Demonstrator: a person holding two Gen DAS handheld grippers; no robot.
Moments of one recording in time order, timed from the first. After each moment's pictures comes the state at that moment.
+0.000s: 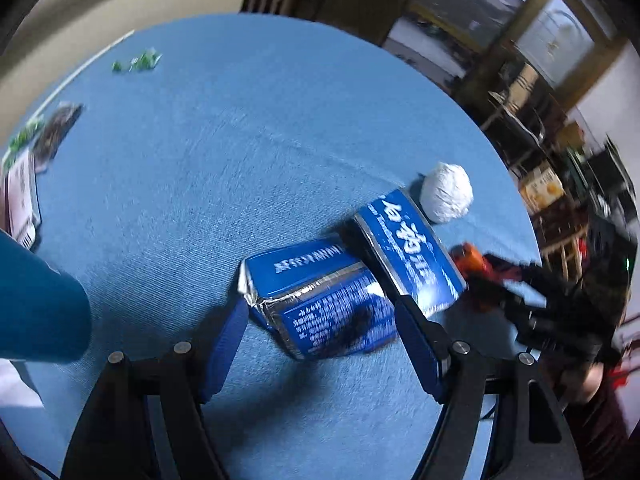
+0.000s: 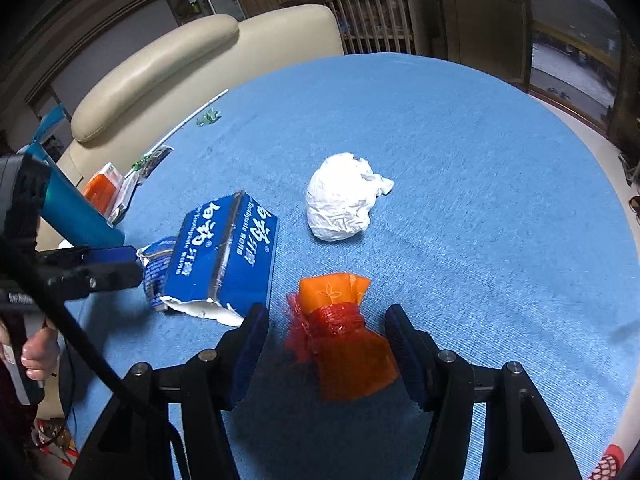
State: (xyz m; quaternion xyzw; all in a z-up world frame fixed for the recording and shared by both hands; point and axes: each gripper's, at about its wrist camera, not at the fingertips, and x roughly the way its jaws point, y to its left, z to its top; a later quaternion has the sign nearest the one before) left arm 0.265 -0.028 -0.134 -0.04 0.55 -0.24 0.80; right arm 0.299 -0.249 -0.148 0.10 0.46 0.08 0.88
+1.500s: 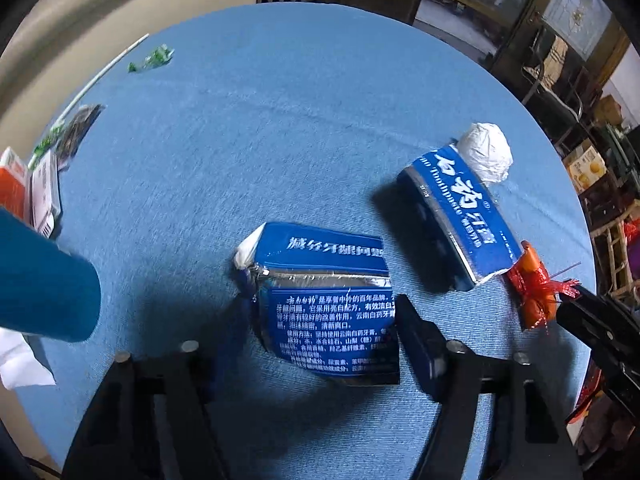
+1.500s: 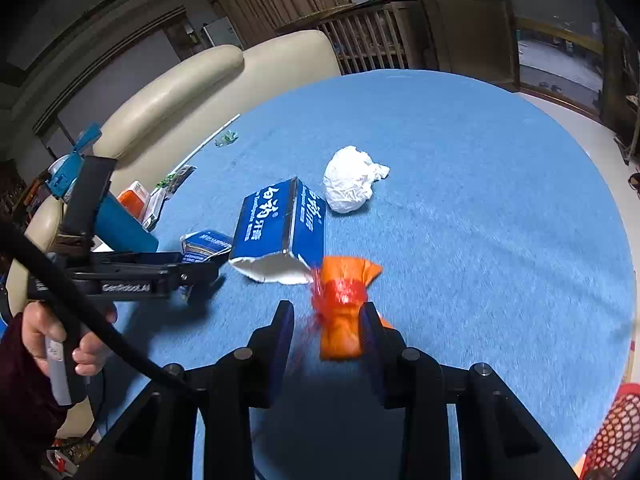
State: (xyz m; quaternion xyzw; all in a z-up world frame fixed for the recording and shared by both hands) left arm 0.250 -0.095 -0.160 0.04 0.56 -0.18 0.81; right arm 0.224 -0.246 -0.126 0.15 0.42 0.09 0.89
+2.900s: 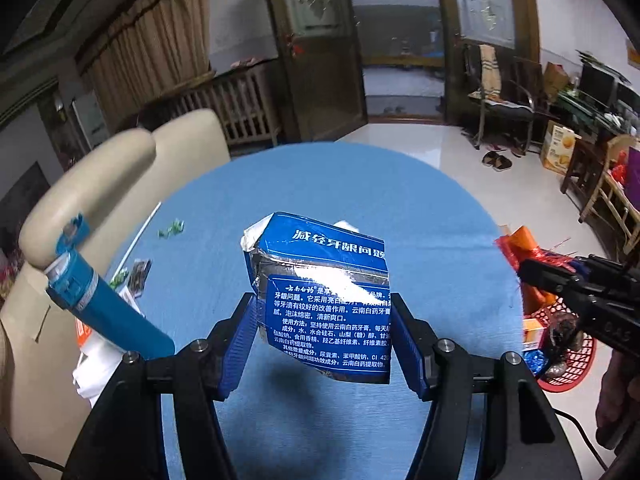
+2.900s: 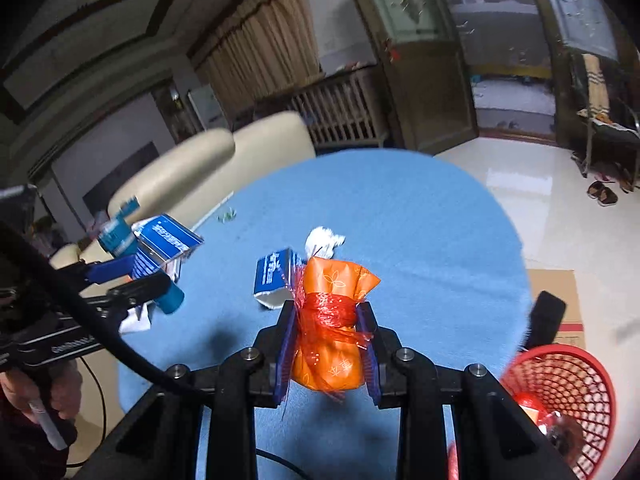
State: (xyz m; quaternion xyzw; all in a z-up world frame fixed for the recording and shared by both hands) left arm 0.081 -0.148 -0.013 0.17 0.34 -0.22 0.90; right arm 0.102 -0.280 -0.036 0.17 0.30 0.02 0.94
